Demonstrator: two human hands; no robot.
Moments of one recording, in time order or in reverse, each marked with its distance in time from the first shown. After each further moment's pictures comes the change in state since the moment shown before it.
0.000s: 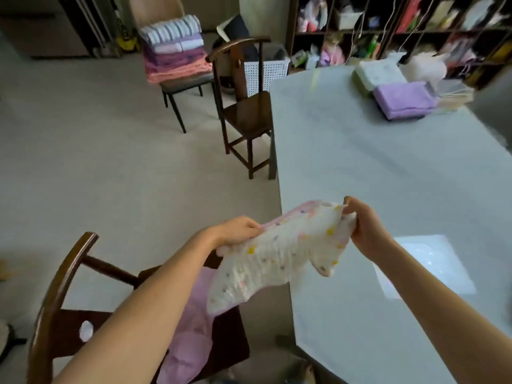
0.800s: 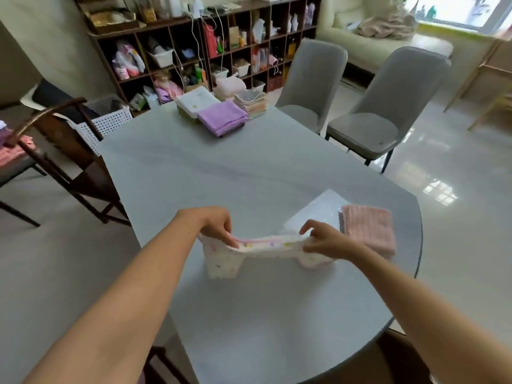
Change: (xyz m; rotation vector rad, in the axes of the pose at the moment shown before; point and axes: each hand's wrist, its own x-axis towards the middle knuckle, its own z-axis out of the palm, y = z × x) left_hand 0.108 0.332 0.121 1.019 -0.299 0.325; right_hand -0.121 -0.015 -0.308 -0.769 0.201 0.063
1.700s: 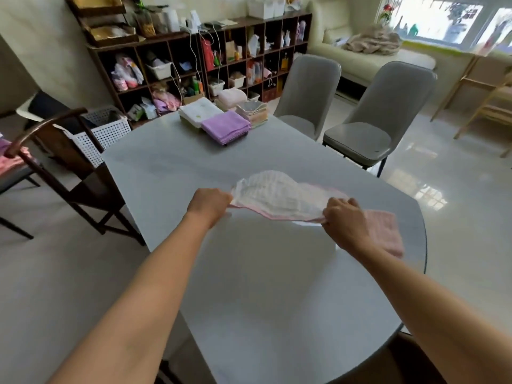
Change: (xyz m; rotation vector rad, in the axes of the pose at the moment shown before) left_hand -0.006 -0.009 -0.047 0.579 0.608 -0.064; right_hand 0.000 -0.031 -0.033 -0.824 0.790 -0.088
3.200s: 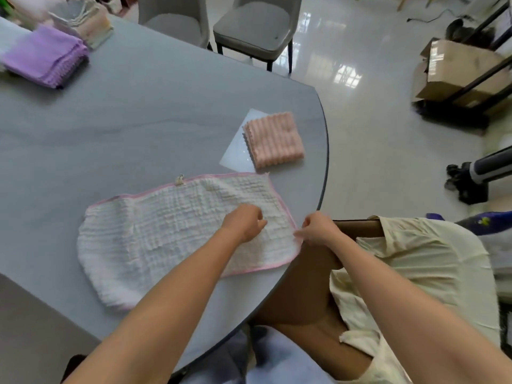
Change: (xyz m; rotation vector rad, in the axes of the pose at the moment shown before) left_hand -0.017 0.316 0.077 -0.615 -0.535 0.297; right_hand -0.224 0.079 0.100 0.636 -0.907 0.964
